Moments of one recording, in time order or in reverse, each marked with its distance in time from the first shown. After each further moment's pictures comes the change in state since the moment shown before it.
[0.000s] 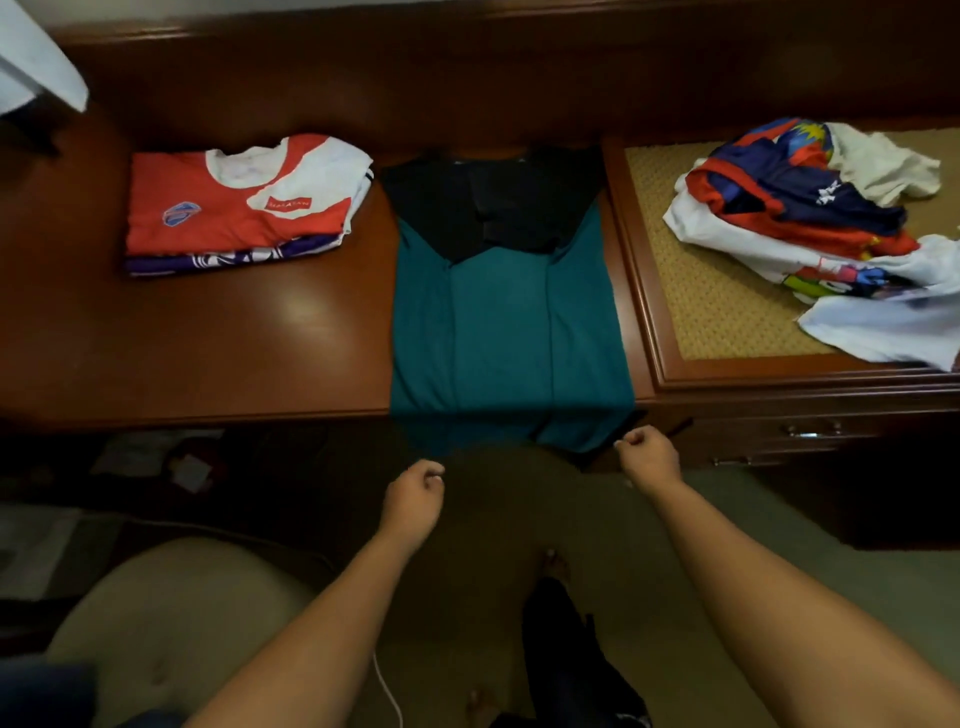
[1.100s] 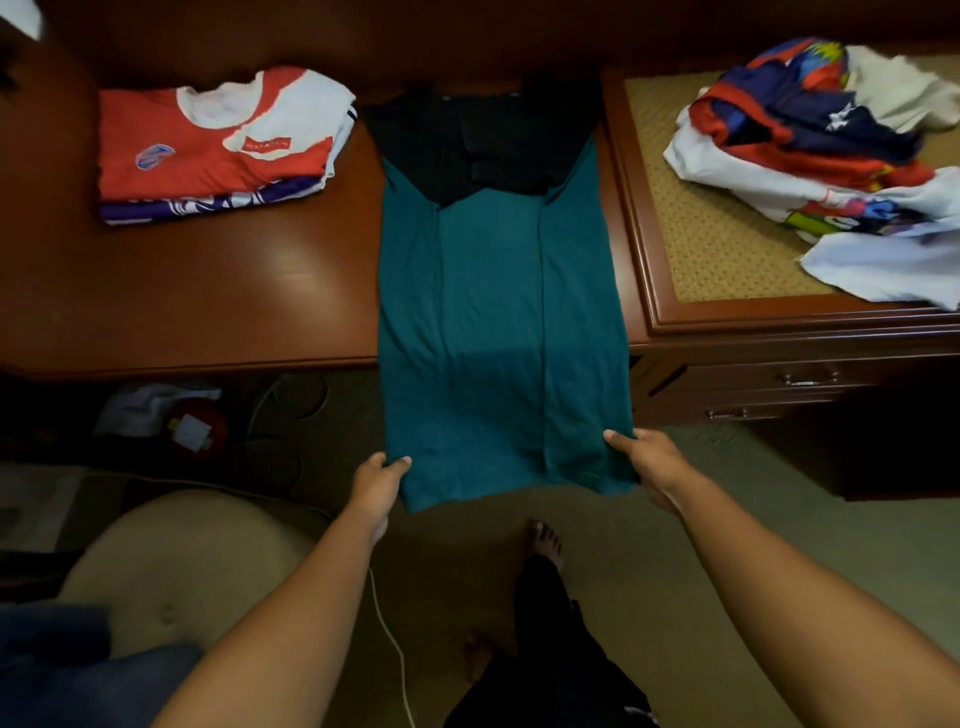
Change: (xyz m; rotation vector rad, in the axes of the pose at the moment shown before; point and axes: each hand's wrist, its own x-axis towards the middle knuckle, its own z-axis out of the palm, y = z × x) left_hand -0.016 -0.050 0.010 -0.562 -0.004 -0.393; right_hand -0.006 0.073 0.008 0.361 -0.349 0.195
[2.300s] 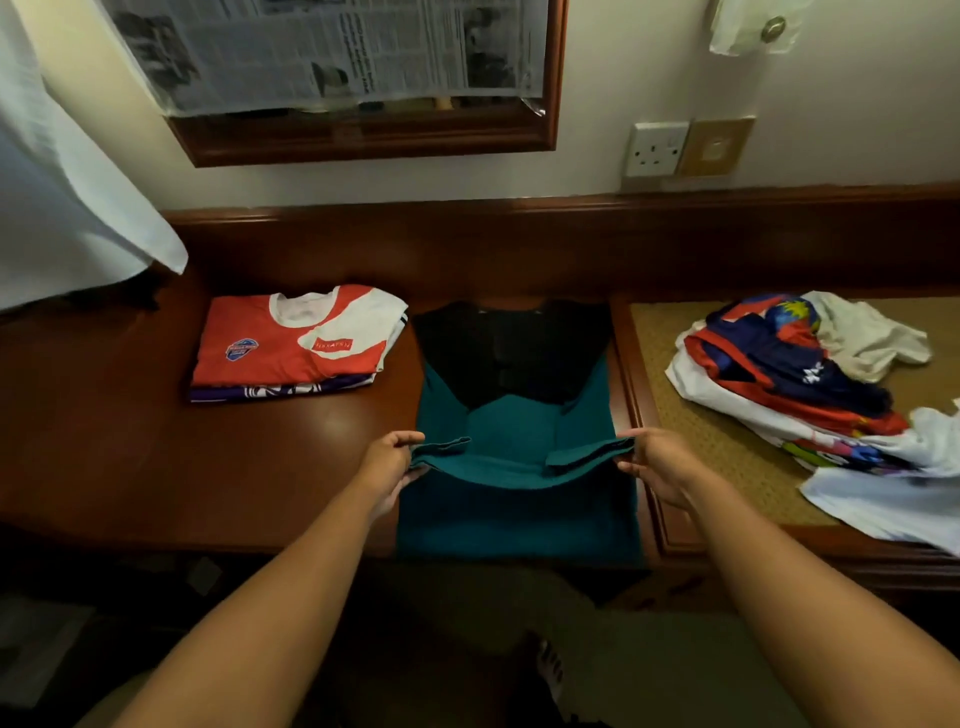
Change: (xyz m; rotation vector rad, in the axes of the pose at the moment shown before) left_hand 0.012 0.278 -0.004 -0.239 -0.075 0.275; right_hand -0.009 -0.284 -0.007 0.184 -0.015 -0.227
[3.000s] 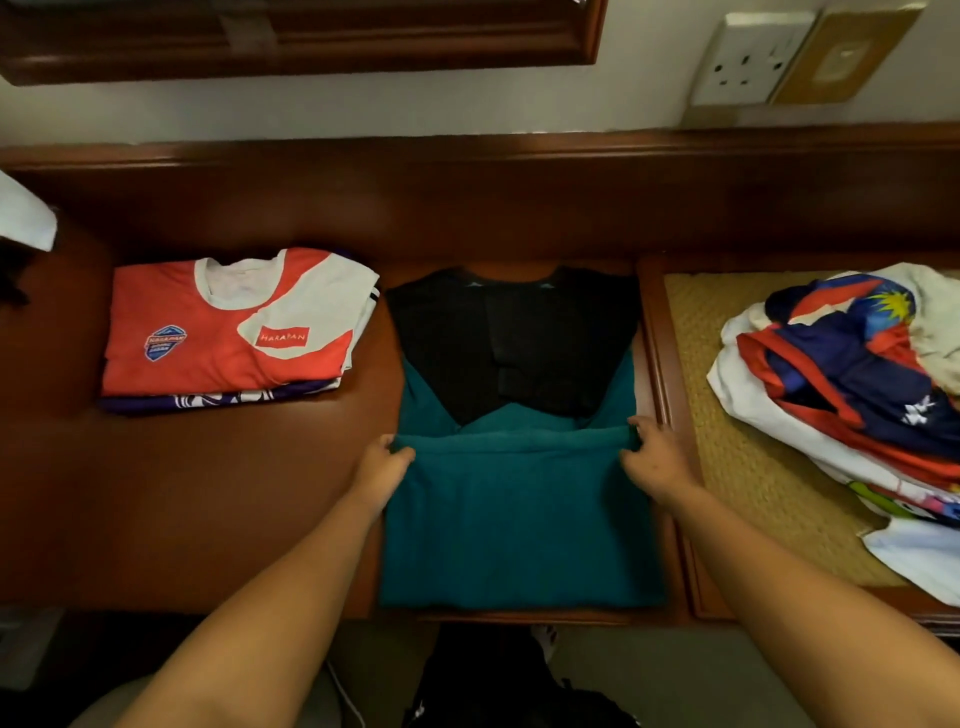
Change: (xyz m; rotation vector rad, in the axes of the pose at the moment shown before) left_hand 0.134 -0.002 0.020 0.393 0.084 -0.077; right_hand 0.139 0.005 0.021 -0.929 0.133 -0.117
